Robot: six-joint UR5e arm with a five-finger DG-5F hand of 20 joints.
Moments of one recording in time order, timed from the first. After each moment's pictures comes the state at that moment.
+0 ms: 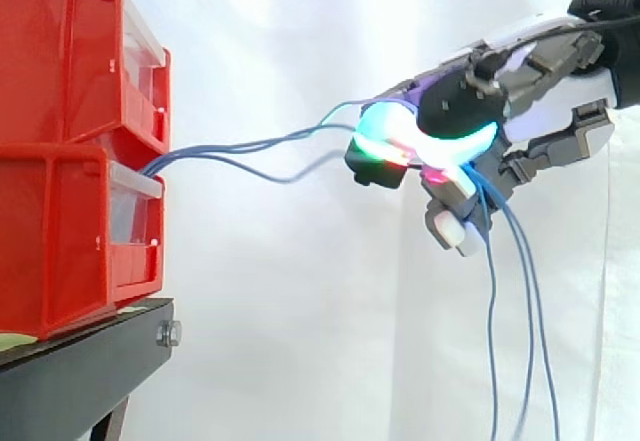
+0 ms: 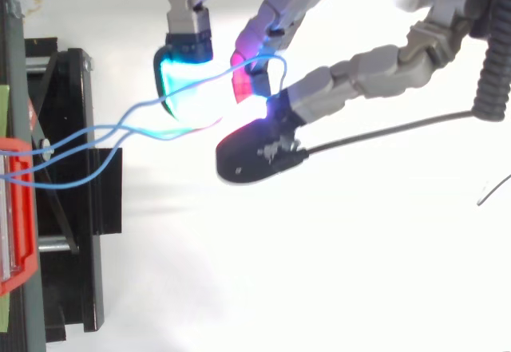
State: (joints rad) arm 0.09 -2.25 -0.86 -3.45 -1.25 -0.41
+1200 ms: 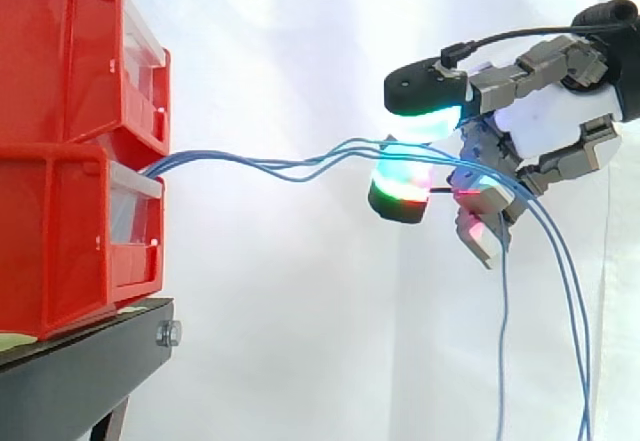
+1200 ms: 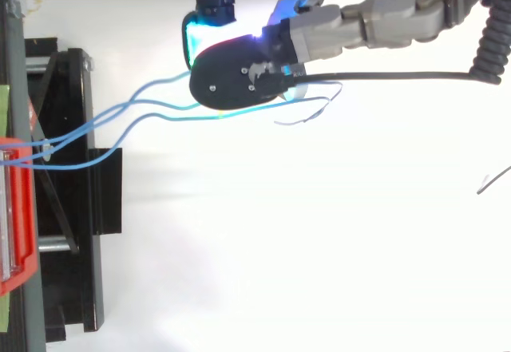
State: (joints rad) arm 0.07 -2.25 -0.85 -3.50 -1.25 -0.40
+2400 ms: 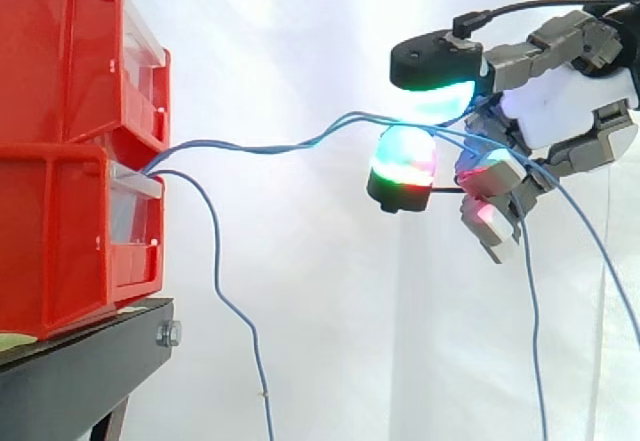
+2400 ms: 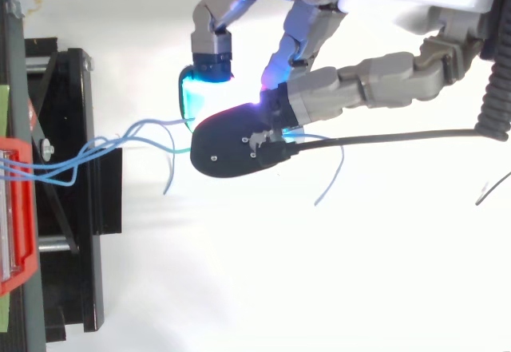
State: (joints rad) arm 0.11 -2.25 -0.85 -3.52 -1.24 -0.31
